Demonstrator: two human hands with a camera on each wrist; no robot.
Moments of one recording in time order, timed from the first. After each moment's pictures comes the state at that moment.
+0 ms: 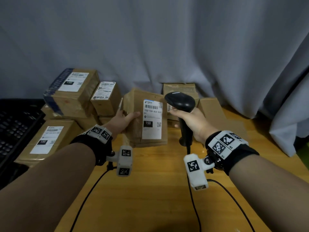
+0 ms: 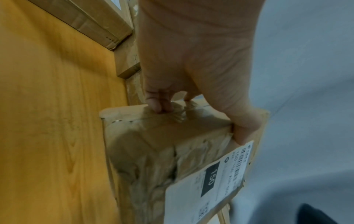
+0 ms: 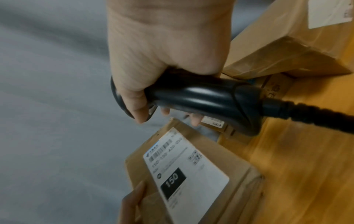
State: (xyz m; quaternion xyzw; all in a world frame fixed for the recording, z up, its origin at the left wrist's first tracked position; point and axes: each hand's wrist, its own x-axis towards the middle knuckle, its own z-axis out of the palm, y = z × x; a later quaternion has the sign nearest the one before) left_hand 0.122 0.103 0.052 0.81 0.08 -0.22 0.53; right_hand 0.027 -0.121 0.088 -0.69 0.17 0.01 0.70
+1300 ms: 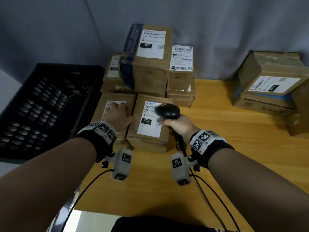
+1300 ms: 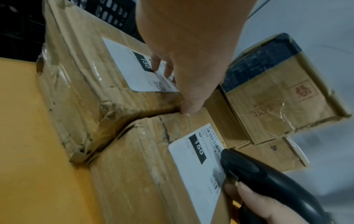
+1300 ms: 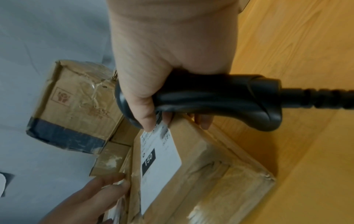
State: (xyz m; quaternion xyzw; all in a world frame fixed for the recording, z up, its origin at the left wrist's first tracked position) left_hand 0.199 0.401 -0.023 0.98 0.01 -0.18 0.11; right_hand 0.142 0.192 -0.044 -0.71 0.26 0.19 0.63
